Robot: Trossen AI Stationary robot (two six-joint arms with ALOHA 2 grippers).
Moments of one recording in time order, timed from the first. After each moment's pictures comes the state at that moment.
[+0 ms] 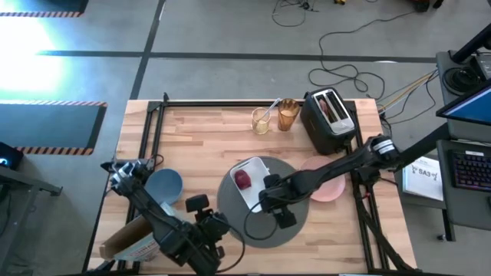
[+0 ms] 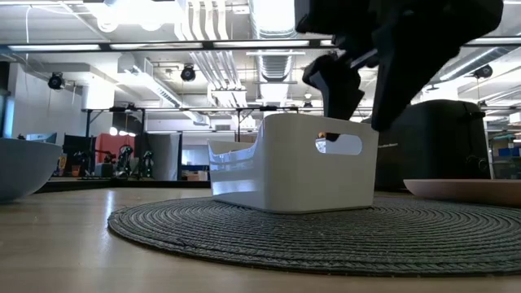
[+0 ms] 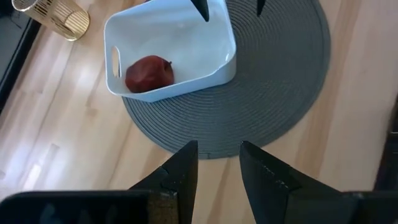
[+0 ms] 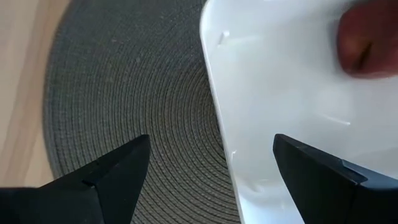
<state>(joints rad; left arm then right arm) -0.75 2.04 2.12 -1.57 -0.59 -1.02 0.32 1.82 1.34 -0.73 -0.02 0.01</state>
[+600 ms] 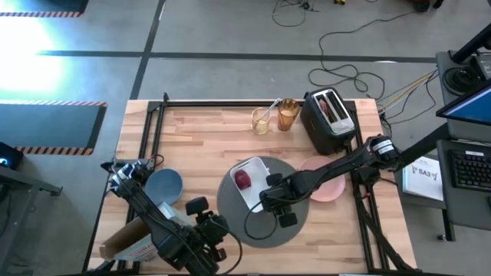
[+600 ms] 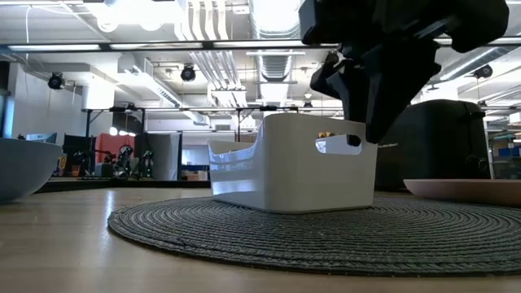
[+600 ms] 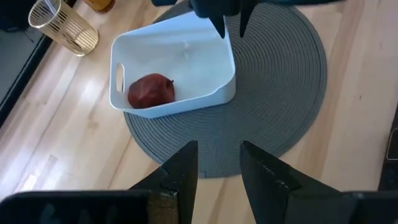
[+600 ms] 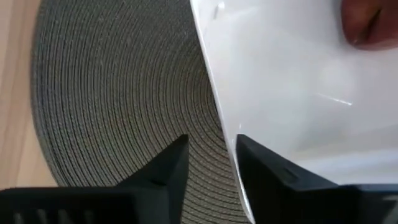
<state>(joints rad) -0.76 2.04 2.11 -1.53 -0.69 -1.06 0.32 1.82 1.33 -0.77 -0.01 0.04</state>
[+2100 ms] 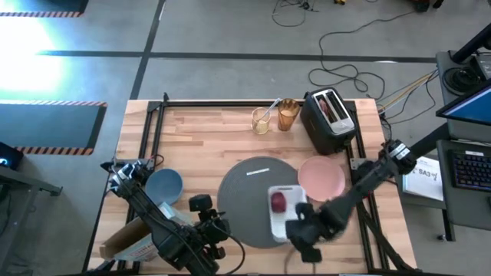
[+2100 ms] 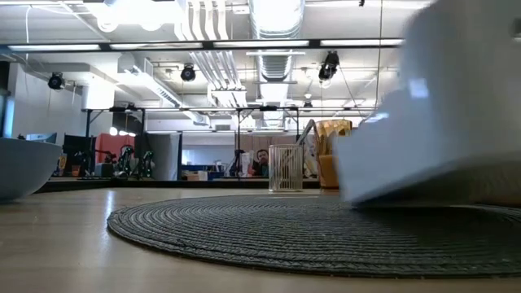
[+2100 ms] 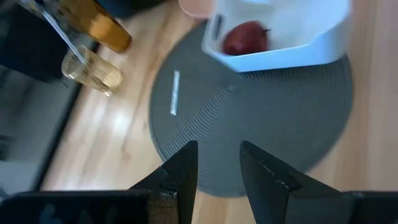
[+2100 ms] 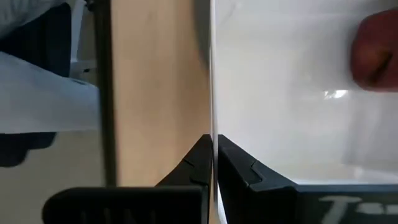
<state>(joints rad) -0.76 2.04 2.11 -1.54 -0.80 -0.88 0.70 1.72 1.35 -0.86 -0.06 0.73</state>
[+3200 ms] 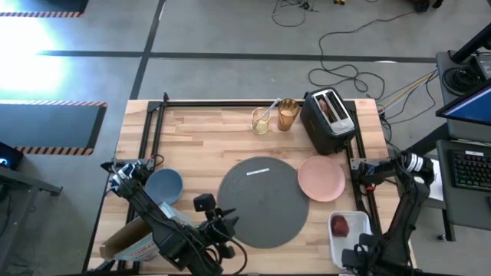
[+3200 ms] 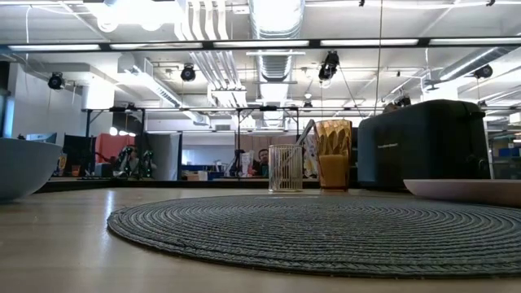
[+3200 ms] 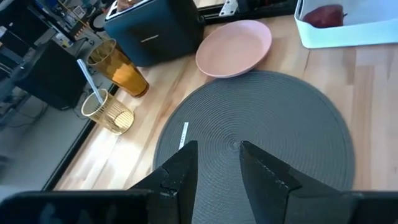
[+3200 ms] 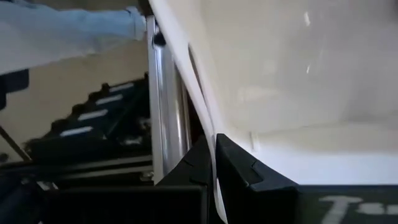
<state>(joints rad) -0.75 2.04 2.11 -1.38 -0.99 -0.85 1.23 1.74 1.27 -0.90 -0.29 1.51</state>
